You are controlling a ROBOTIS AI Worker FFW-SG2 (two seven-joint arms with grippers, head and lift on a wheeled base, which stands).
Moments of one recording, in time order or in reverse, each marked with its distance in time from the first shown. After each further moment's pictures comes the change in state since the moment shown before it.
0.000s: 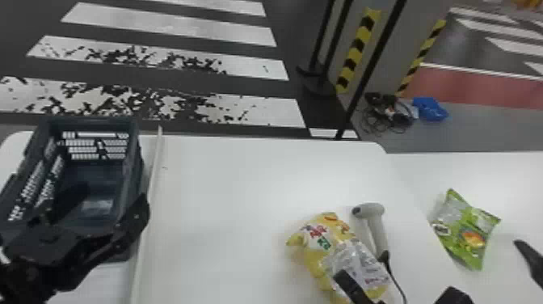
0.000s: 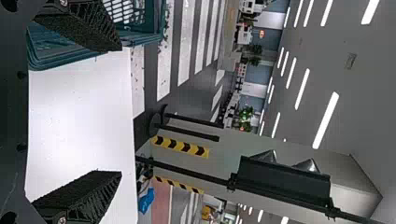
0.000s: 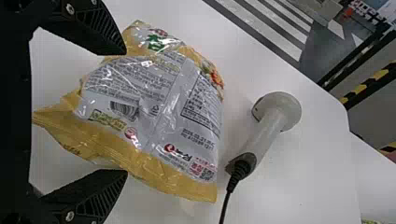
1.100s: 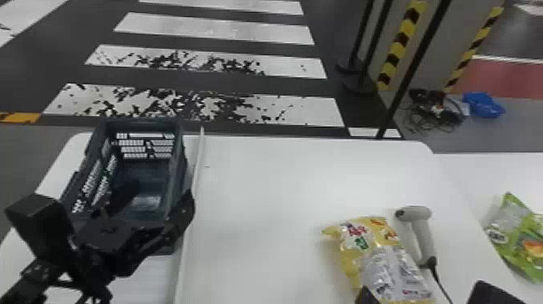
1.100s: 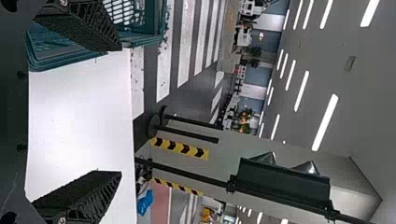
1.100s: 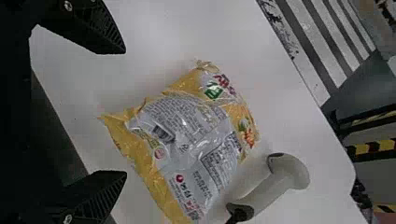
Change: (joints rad) left arm -0.009 -0.011 -0.002 0.012 -0.008 -0.004 -0.001; right arm 0.116 -0.022 0.135 -0.308 0.355 0.182 -0.092
